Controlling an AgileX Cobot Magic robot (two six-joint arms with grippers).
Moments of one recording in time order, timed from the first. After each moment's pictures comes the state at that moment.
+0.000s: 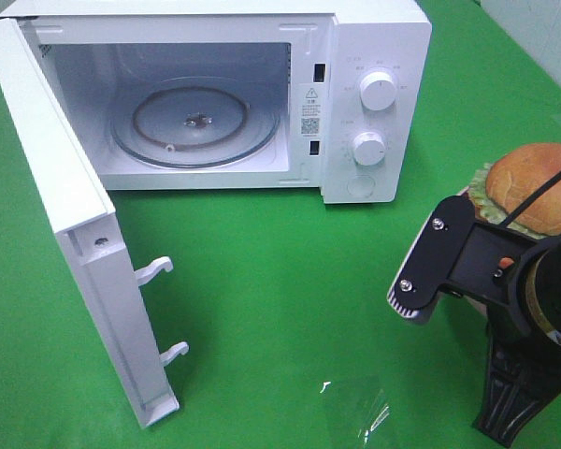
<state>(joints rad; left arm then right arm) 0.08 -0.01 -0.52 -0.16 1.08 0.16 0.95 1.35 -0.60 -0.67 0.86 0.44</state>
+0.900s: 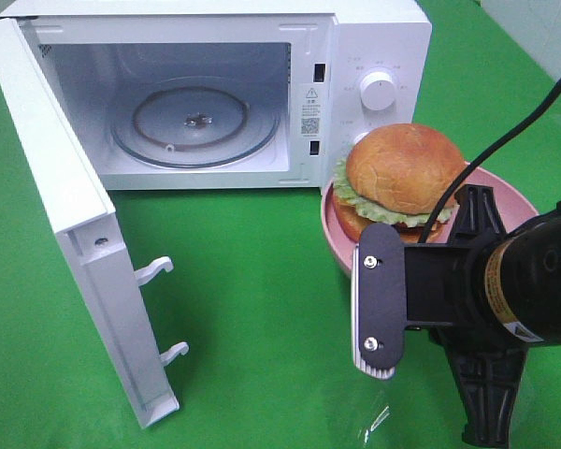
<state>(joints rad) 0.08 -0.01 -0.52 -0.16 1.08 0.16 0.96 1.35 -0.60 -0.70 0.57 -0.03</state>
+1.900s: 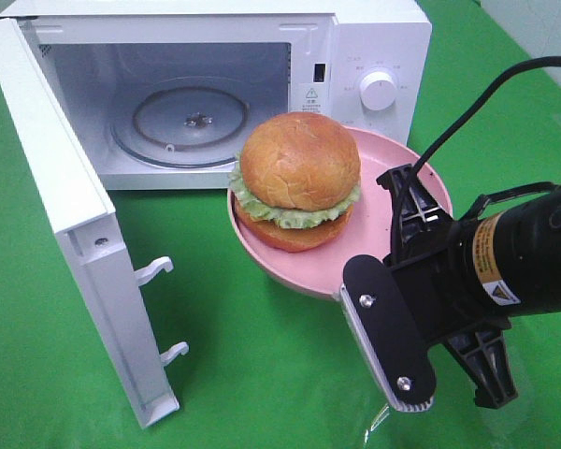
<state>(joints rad) 0.08 -0.01 -0.52 -0.16 1.08 0.16 0.83 1.35 -0.60 -0.59 0.29 -0.70</state>
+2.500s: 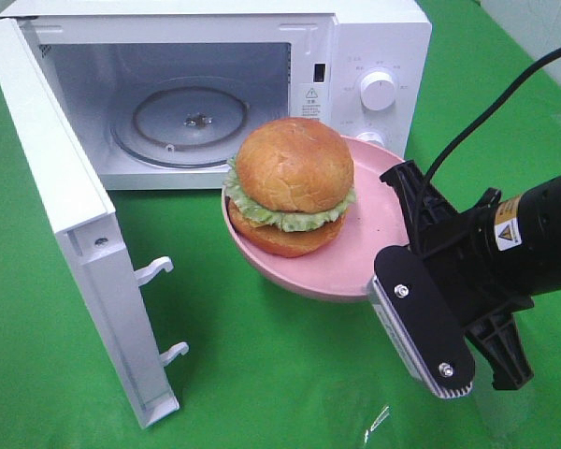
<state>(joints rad) 0.08 -0.01 -0.52 -0.16 1.08 0.16 0.66 1.35 -0.59 0.02 0.24 -1.50</state>
